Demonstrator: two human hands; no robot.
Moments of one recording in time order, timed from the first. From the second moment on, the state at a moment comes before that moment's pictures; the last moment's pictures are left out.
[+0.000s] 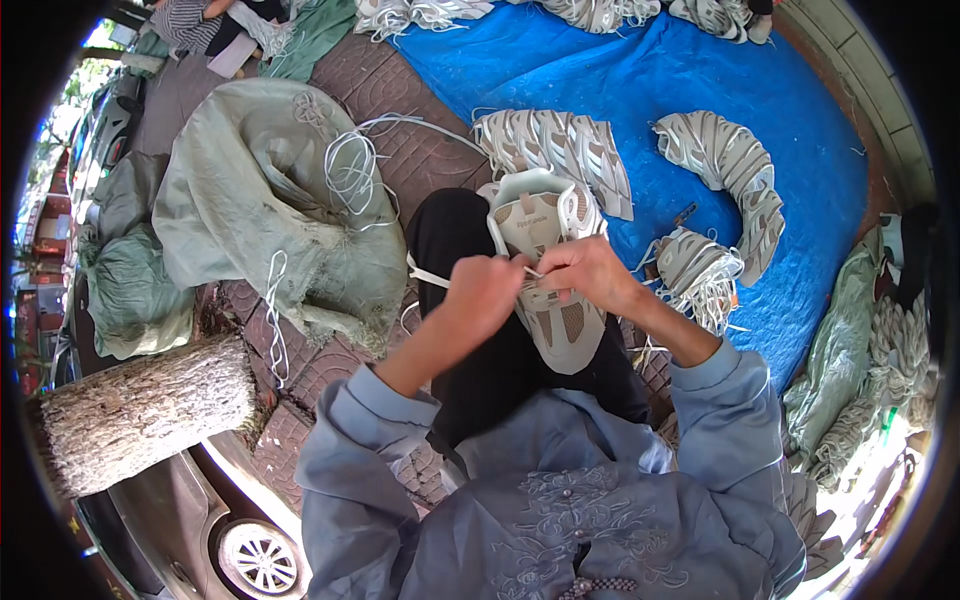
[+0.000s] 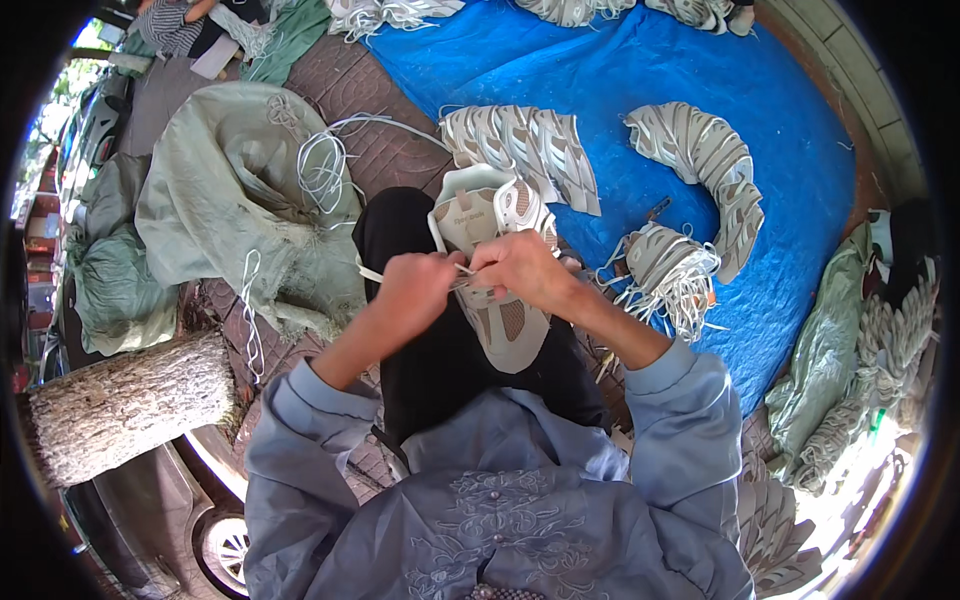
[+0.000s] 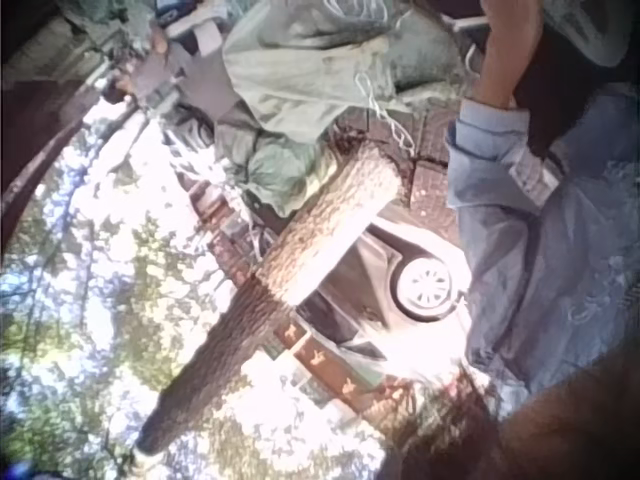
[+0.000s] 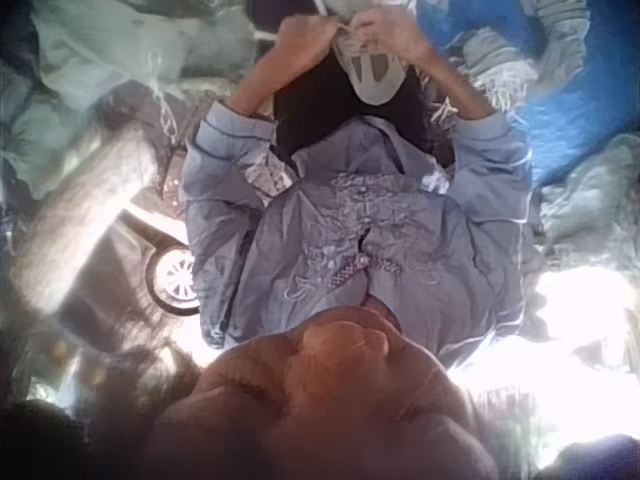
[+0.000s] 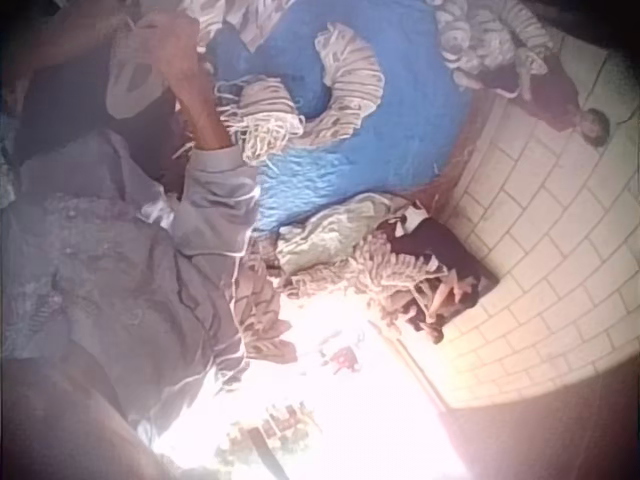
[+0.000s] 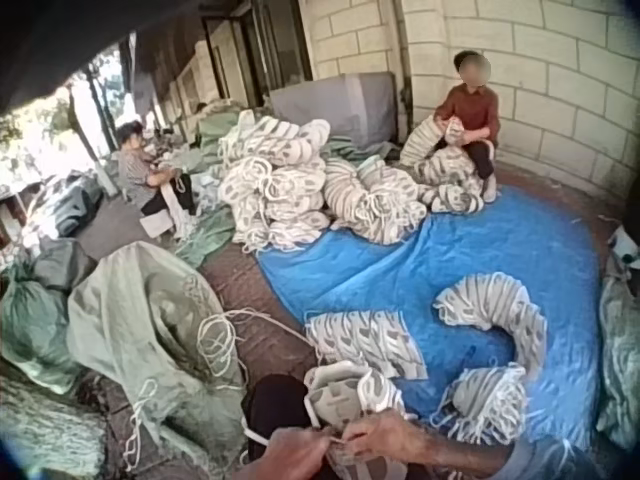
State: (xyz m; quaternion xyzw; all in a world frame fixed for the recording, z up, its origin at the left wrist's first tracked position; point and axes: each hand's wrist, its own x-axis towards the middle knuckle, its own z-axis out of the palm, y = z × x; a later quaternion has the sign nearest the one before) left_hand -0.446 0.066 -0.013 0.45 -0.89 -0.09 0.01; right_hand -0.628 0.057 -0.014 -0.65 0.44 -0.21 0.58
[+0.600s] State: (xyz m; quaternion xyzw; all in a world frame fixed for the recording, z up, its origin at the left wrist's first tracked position) left_hand -0.478 0.055 0.004 0.52 -0.74 -0.33 0.27; right_hand -0.678 0.058 -0.041 -0.73 0.46 -0.33 0.39
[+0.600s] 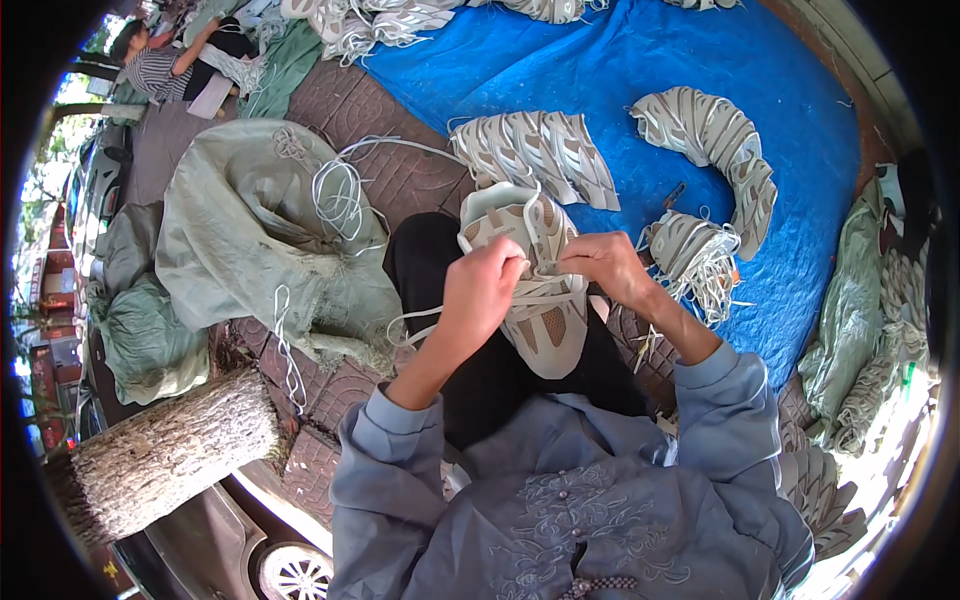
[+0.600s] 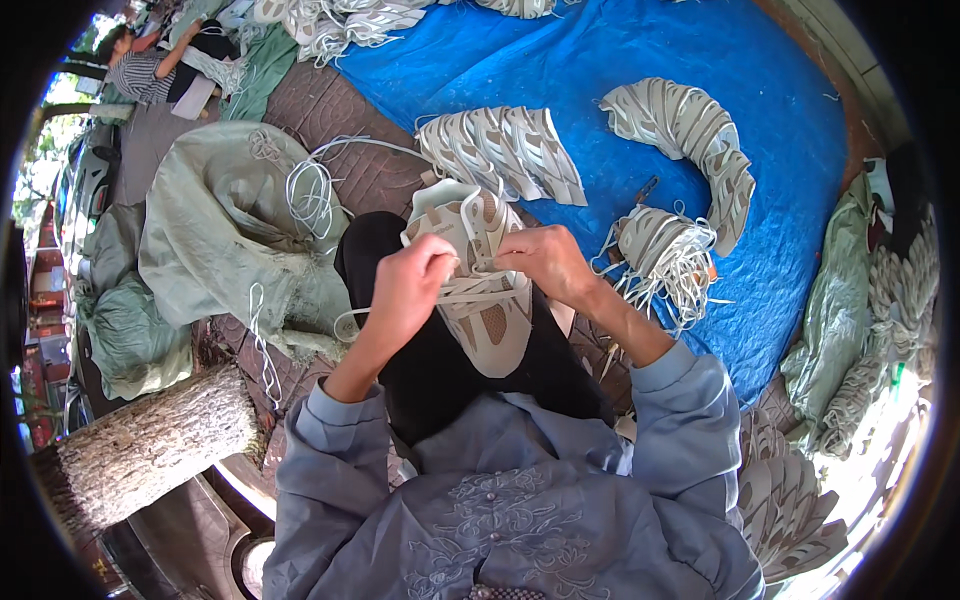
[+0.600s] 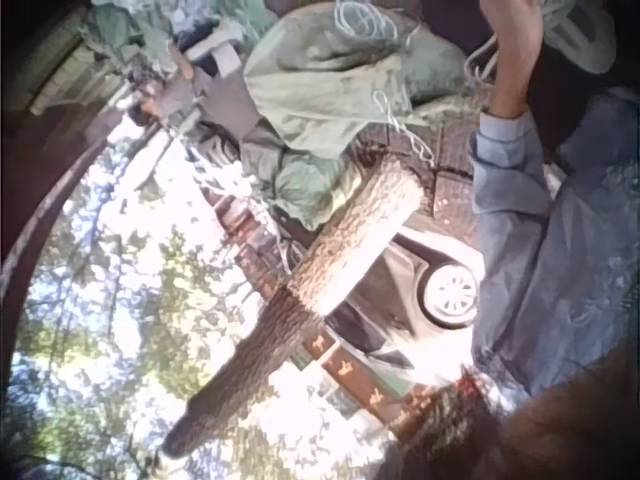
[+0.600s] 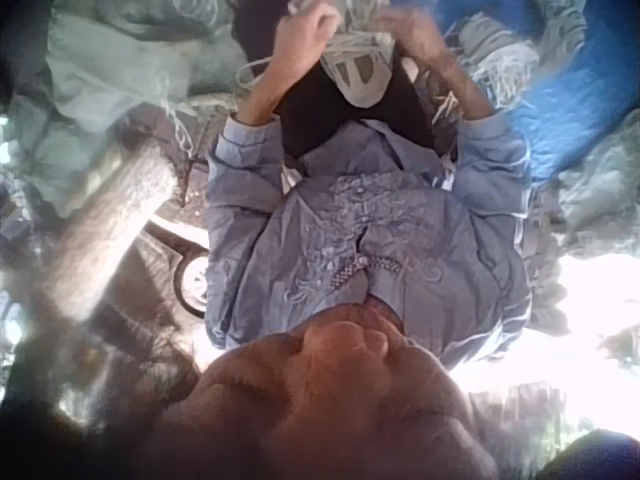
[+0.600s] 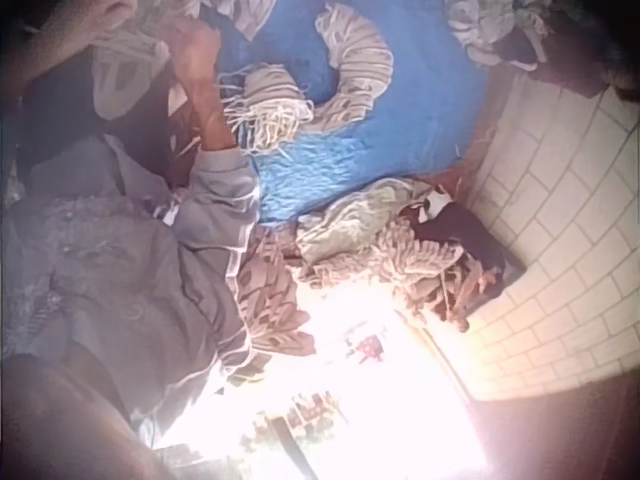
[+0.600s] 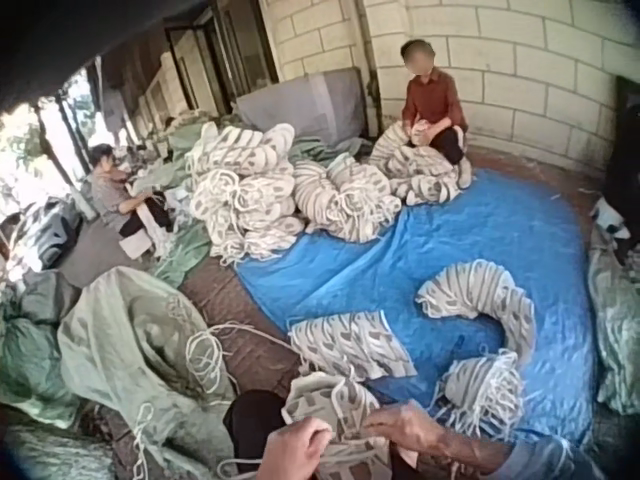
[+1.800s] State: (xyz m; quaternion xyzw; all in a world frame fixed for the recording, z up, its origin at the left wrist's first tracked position) left_hand -0.442 0.031 0.018 0.50 -0.59 -0.63 0.04; right_hand -0.665 0.048 -0.063 -0.77 0.41 -0.36 0.32
